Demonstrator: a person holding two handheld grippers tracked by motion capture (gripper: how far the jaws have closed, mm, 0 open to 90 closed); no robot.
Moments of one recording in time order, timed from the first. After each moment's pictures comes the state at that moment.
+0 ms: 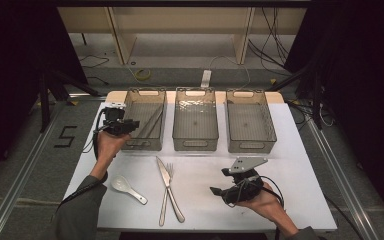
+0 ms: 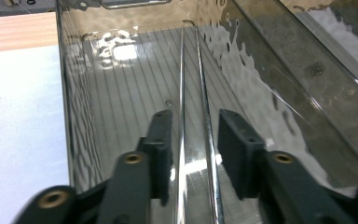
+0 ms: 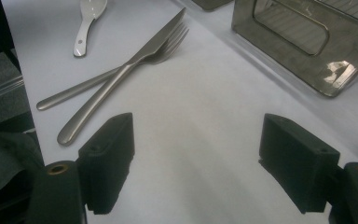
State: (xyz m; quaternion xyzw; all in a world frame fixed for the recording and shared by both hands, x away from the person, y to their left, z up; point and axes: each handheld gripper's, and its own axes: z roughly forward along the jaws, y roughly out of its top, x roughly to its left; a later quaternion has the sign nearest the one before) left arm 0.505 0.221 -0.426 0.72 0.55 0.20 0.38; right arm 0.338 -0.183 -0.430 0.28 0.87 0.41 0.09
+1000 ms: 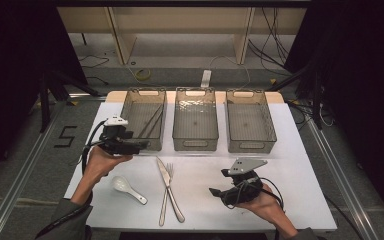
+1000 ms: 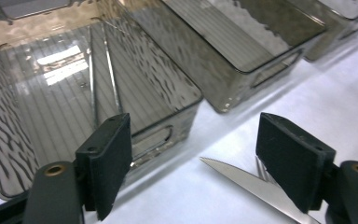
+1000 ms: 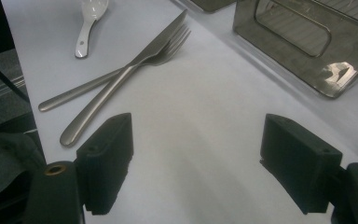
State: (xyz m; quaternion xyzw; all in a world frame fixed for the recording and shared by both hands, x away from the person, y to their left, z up) left arm 0.425 0.205 -0.395 0.79 0.43 0.15 0.41; right arm 0.334 -0.181 -0.430 0.28 0.86 0.41 0.10
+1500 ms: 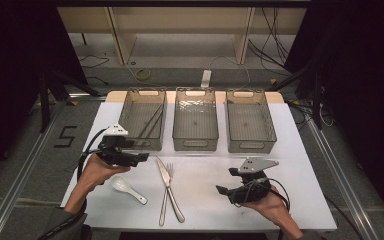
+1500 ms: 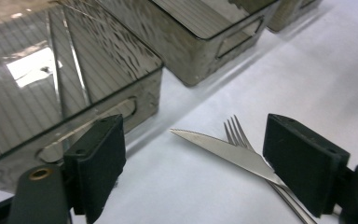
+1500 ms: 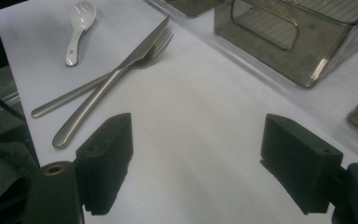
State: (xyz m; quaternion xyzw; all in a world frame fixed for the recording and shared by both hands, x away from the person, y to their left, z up) left arm 0.405 0.206 -0.402 0.82 0.39 0.11 0.40; right arm 0.333 -0.201 -0.431 0.31 0.85 0.42 0.11
